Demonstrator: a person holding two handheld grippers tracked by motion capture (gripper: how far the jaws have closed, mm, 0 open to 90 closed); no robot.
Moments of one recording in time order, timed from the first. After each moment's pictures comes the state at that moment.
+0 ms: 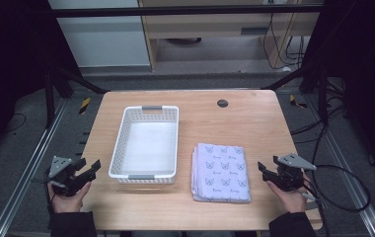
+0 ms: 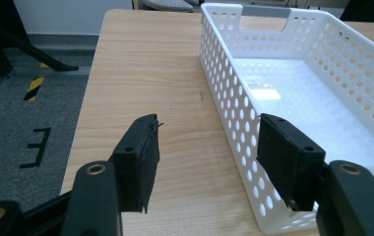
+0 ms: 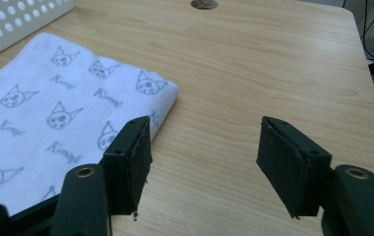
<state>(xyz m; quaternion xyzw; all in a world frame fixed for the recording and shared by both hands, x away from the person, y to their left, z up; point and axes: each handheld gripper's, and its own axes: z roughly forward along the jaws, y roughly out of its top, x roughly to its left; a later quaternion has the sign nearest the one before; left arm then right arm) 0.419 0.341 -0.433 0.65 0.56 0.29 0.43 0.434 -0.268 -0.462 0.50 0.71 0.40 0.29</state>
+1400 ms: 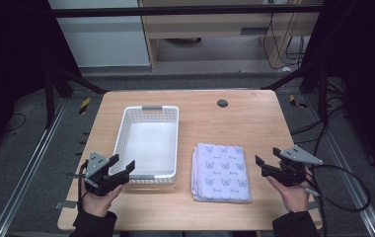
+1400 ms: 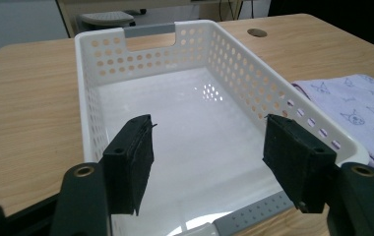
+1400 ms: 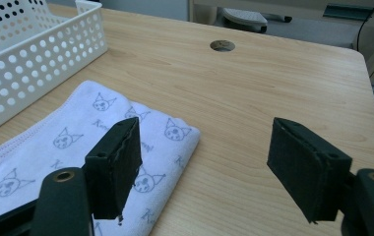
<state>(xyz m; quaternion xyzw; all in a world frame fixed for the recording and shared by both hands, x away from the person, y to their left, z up) 0.414 0.250 -0.409 0.71 0.47 0.27 0.46 0.433 -0.262 -0.426 0.47 0.70 0.45 0.29</state>
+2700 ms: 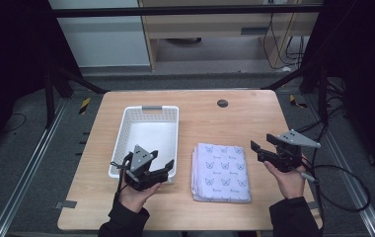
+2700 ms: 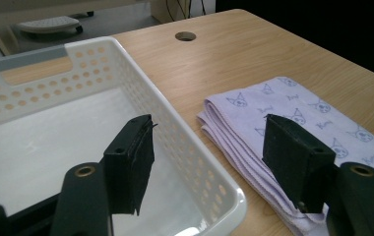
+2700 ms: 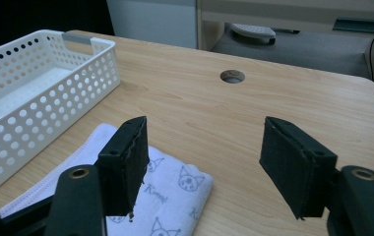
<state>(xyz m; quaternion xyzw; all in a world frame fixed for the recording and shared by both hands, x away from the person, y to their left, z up) 0.424 0.149 -0.399 0.76 0.40 0.23 0.47 0.459 -0.248 -0.392 0.47 0.70 0.47 0.28</state>
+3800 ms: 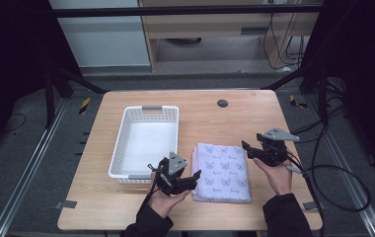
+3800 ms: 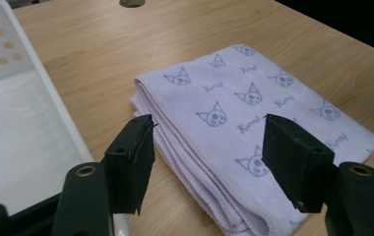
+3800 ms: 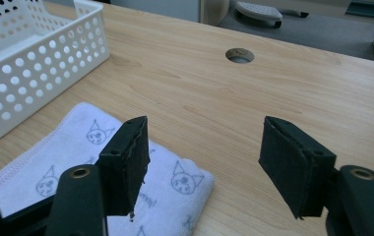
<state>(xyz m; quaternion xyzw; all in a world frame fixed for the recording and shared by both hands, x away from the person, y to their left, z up) 0.427 0.077 -0.430 0.80 0.38 0.19 0.43 0.492 -0.231 -0.423 0.46 0.73 0.43 0.27</state>
